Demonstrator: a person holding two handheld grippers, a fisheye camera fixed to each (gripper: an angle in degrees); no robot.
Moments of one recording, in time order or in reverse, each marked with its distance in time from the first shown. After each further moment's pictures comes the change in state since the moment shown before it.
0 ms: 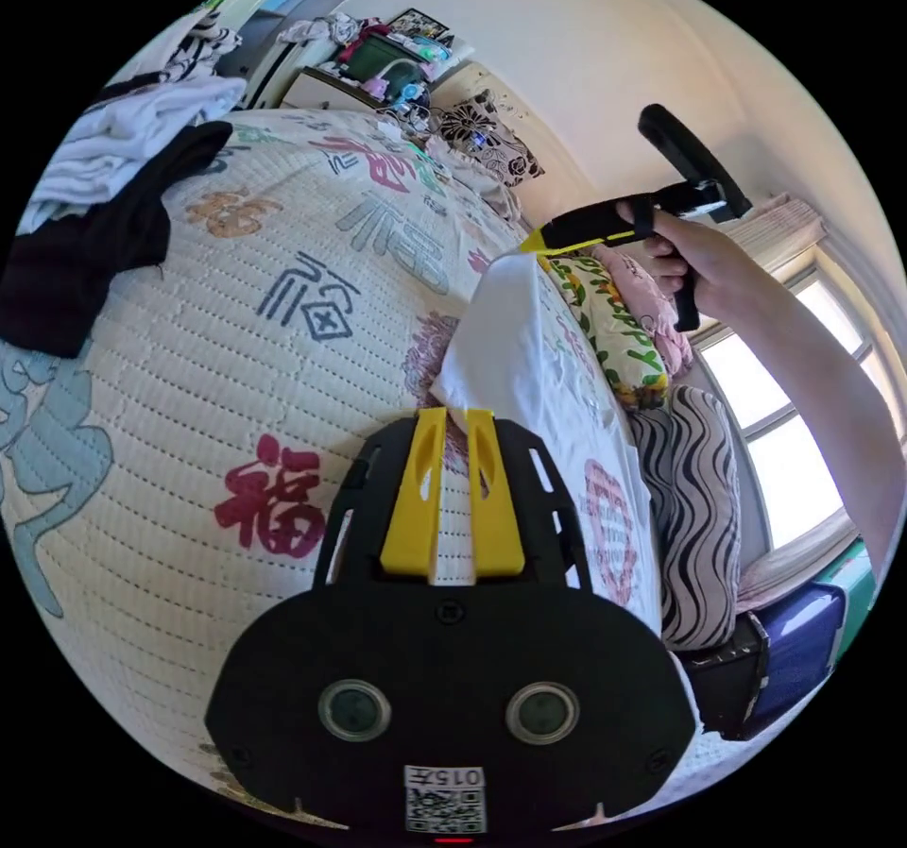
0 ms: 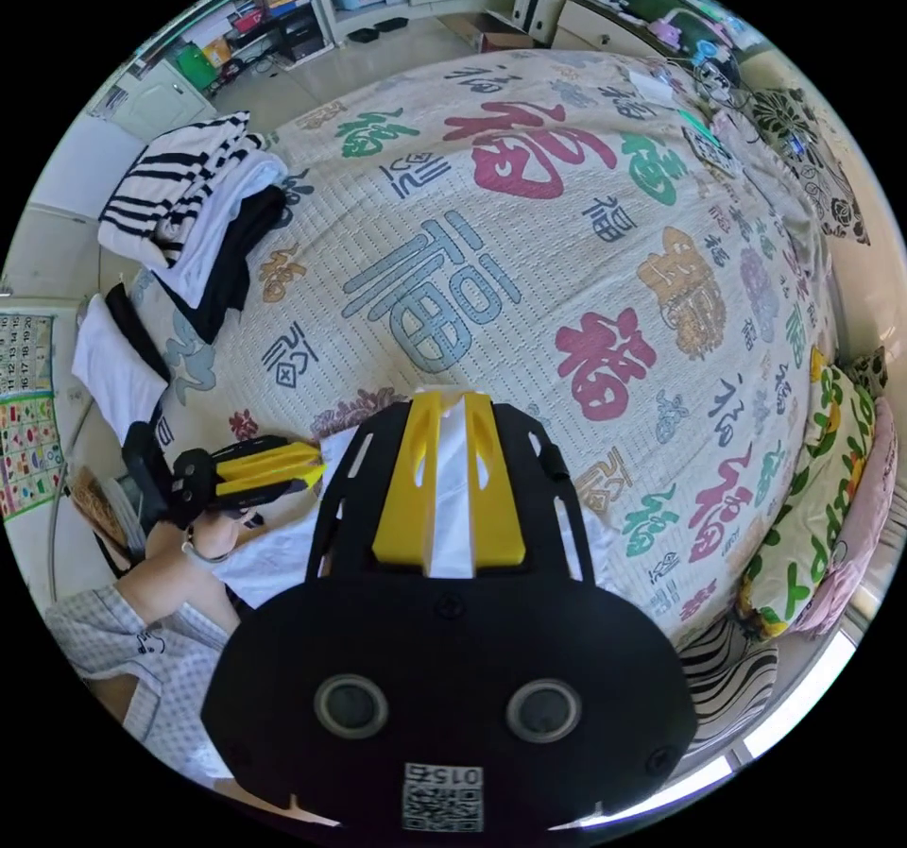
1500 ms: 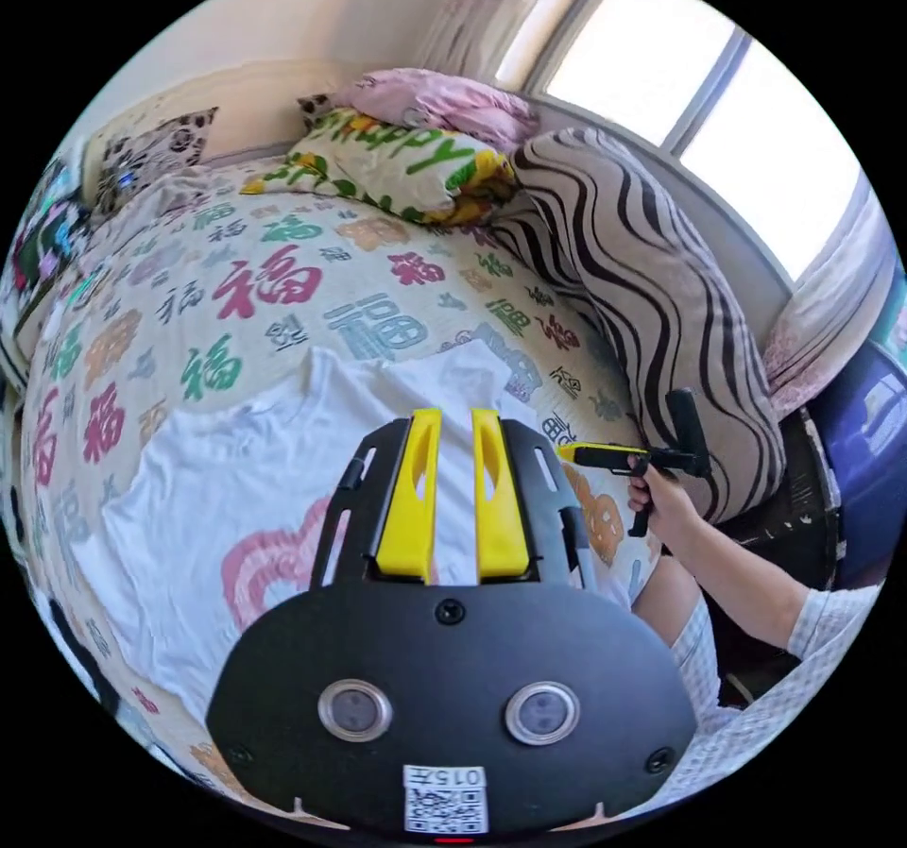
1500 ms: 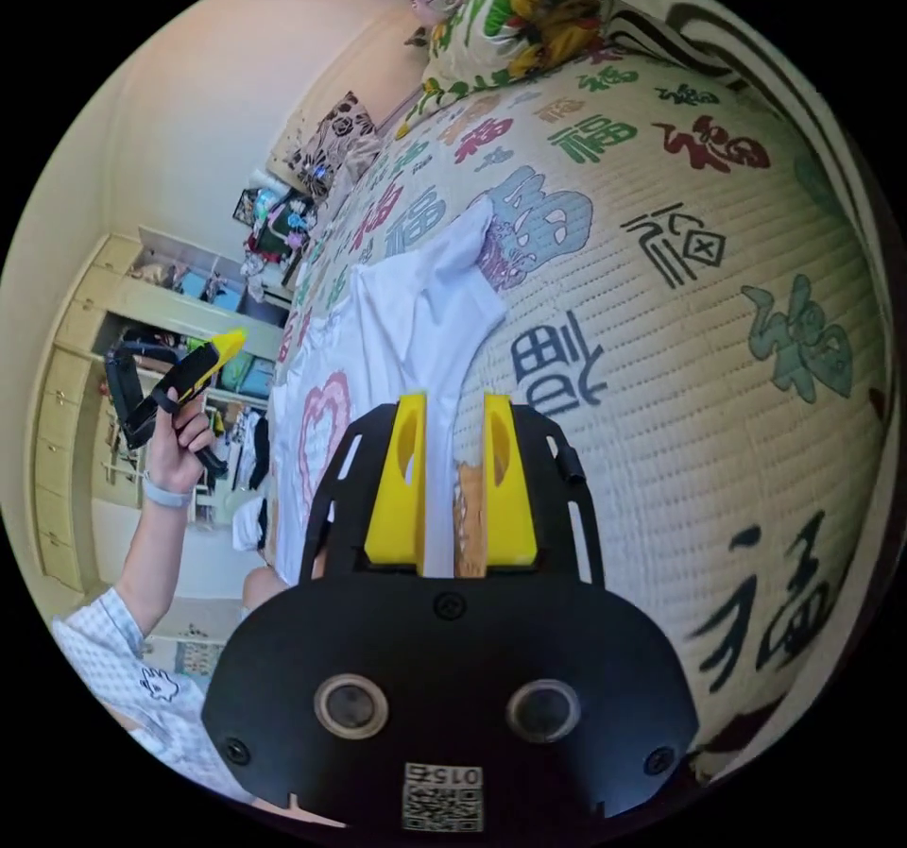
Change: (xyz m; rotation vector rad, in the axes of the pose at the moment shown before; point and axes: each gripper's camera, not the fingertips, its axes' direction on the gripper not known) left arm 0.489 0.270 0.426 -0.439 -0.075 0.765; right arm 0.164 0.832 -0.030 0.693 -0.600 1.066
